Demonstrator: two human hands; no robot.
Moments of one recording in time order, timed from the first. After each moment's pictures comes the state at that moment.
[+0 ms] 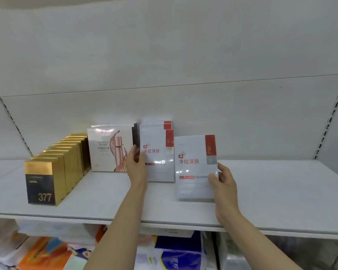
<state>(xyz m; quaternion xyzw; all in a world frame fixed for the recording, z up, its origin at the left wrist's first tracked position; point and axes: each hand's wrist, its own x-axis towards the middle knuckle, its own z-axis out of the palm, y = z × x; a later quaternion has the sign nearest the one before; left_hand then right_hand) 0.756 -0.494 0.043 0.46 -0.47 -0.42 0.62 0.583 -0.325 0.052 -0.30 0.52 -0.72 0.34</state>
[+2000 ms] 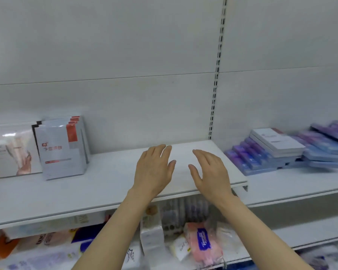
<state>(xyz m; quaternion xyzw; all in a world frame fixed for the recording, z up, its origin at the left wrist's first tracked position) 0.528 -0.273 0.072 0.31 -0.89 0.11 0.31 0.377 -0.168 0.040 -0.55 0.71 -0.36 -0.23</state>
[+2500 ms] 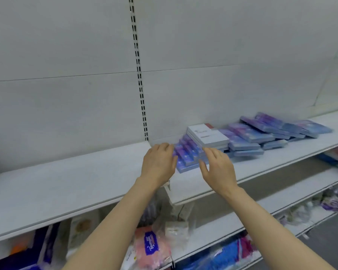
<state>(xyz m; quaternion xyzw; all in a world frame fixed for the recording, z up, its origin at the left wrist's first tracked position) 0.307 -0.175 0.064 0.23 -0.94 0.02 0.25 0.164 -0.034 0.020 -0.46 0.79 -0.29 -0.29</state>
